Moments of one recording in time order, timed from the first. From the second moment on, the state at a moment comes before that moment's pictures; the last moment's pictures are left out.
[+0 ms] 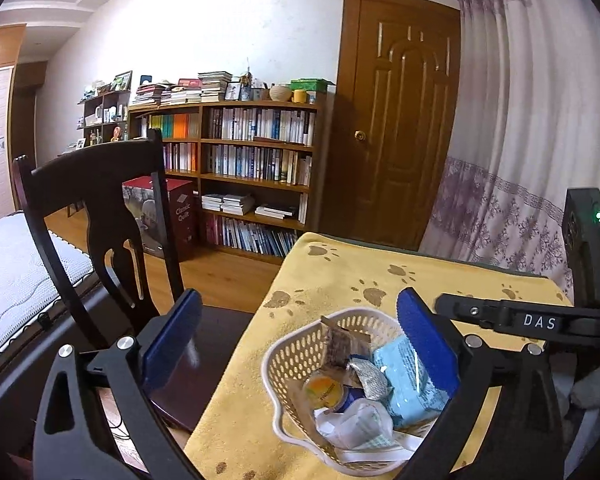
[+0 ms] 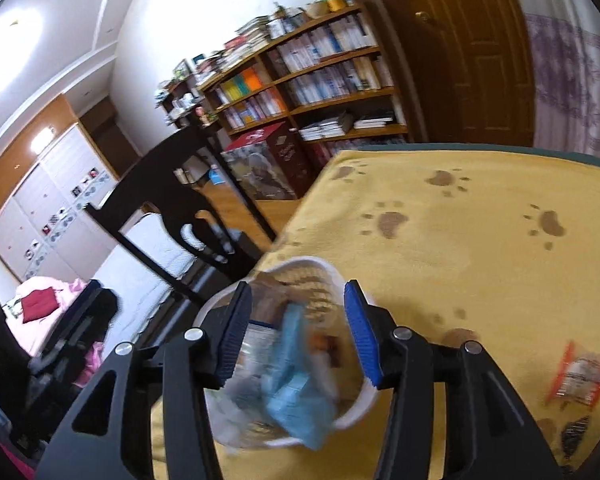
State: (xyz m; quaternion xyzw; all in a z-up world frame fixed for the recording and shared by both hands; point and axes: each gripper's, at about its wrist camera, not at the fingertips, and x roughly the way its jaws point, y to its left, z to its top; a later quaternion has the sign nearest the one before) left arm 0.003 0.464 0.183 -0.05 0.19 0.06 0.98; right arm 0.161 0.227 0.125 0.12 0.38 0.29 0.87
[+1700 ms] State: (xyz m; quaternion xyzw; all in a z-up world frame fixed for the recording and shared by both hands) left arm 0.041 0.213 0.085 0.07 0.36 -0.14 0.92; right arm 0.184 0.039 0.011 -0.02 0.47 0.13 0.87
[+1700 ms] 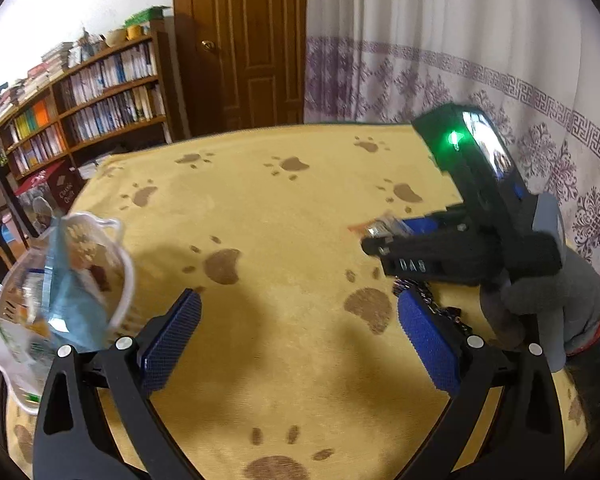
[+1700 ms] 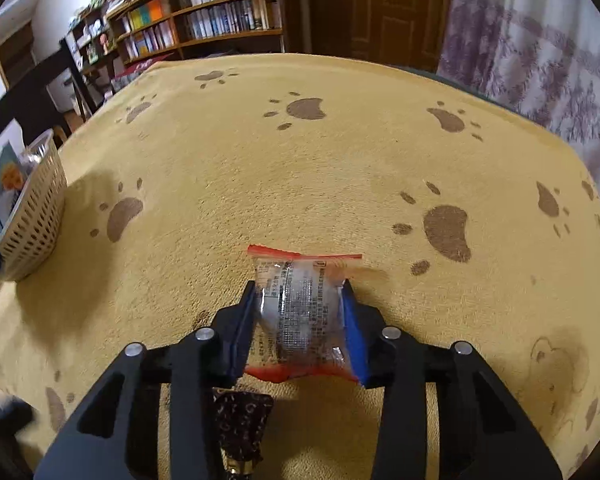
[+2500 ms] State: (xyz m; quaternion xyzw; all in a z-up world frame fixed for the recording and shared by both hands) left arm 0.089 0.142 0.028 0.05 0.43 -0.17 0.88; right arm 0.167 -0.029 0.026 0.07 0.44 0.04 0.90
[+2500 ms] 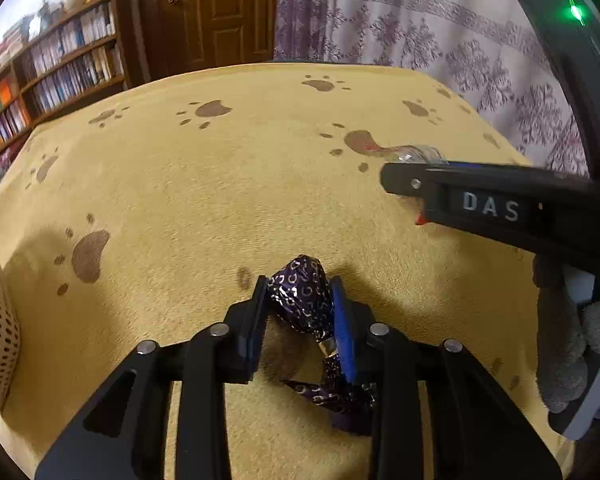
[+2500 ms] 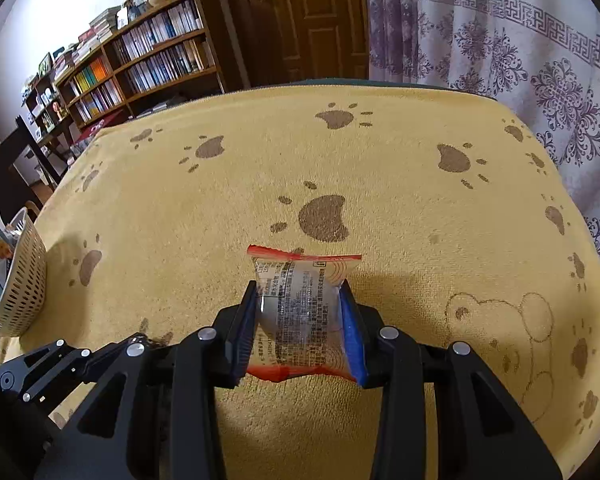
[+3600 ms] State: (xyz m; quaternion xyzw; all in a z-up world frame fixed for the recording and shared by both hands) left arm 0.044 0.441 0.148 -0.05 0.28 0.03 0.96; right arm 0.136 0.227 0.125 0.02 0.35 0.28 0.89
